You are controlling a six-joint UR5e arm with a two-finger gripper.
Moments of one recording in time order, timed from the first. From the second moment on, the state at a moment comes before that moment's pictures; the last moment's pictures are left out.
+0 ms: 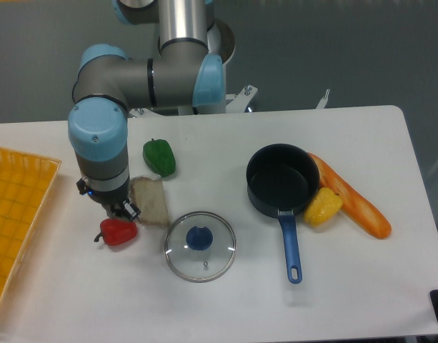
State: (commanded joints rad) arm 2.15 -1.91 -1.42 -1.42 1.41 0.82
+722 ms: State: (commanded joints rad) arm 2.17 -1.82 -1.40 -1.50 1.41 0.82
